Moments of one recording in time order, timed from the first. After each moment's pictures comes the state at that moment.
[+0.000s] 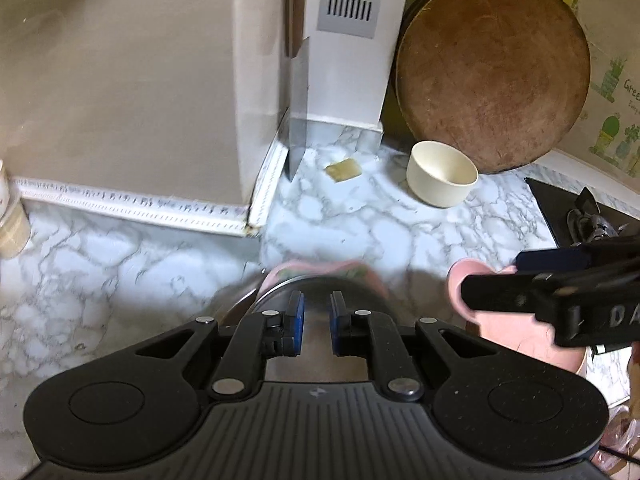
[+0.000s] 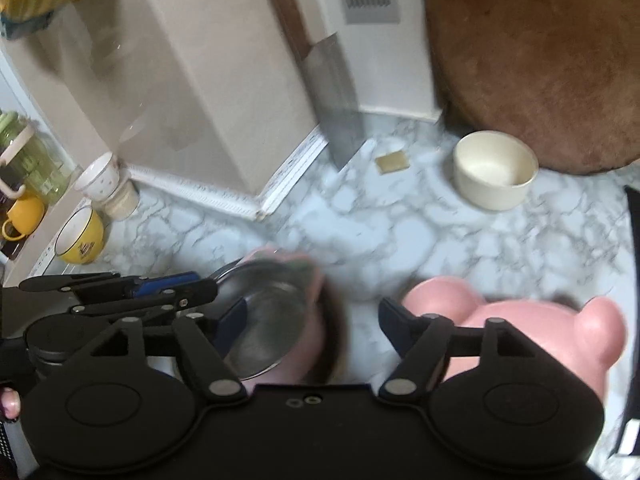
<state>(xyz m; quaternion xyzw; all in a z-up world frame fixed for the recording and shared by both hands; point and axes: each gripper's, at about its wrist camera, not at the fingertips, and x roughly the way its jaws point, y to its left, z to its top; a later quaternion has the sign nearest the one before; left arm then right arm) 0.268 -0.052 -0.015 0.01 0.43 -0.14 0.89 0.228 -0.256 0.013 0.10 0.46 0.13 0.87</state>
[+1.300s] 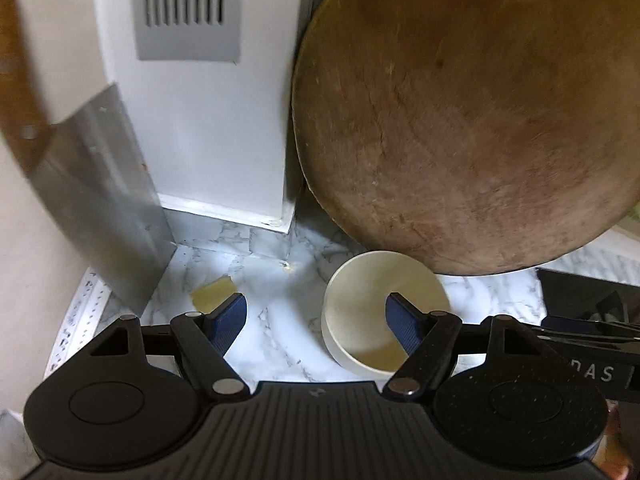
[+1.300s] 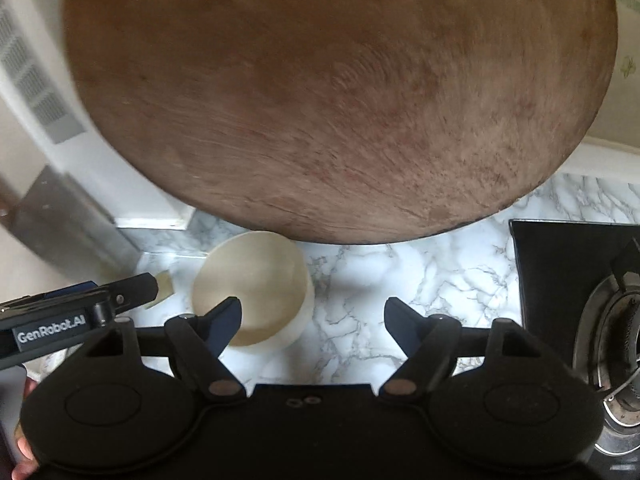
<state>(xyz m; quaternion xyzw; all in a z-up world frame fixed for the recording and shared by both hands) 0.476 -0.241 -0.045 -0.01 0.46 -0.13 0.88 0.385 -0.455 -0.040 0.16 0.47 -0.04 0.87</state>
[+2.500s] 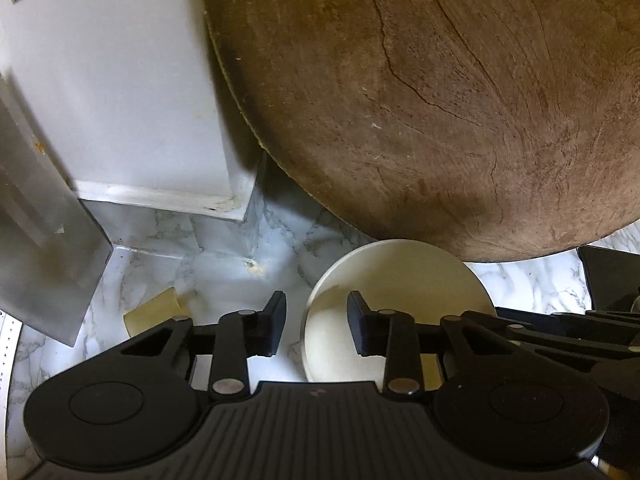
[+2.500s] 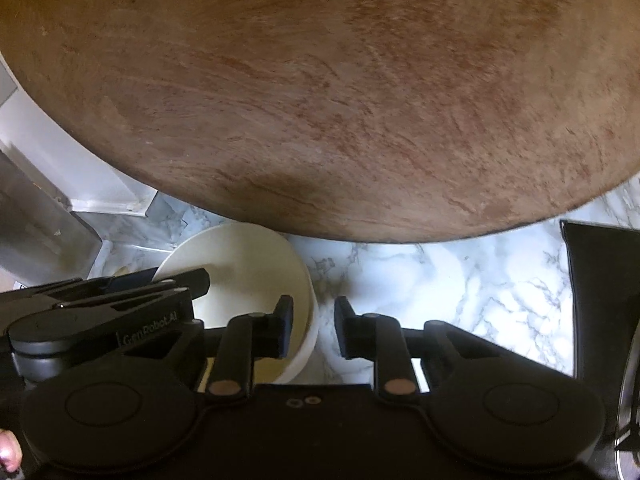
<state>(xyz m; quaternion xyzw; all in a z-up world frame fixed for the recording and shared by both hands) 0.529 -0.280 -0.116 0.02 0.49 -0.15 0.86 0.445 -0.439 -0.104 0.14 0.50 -0.04 0.85</state>
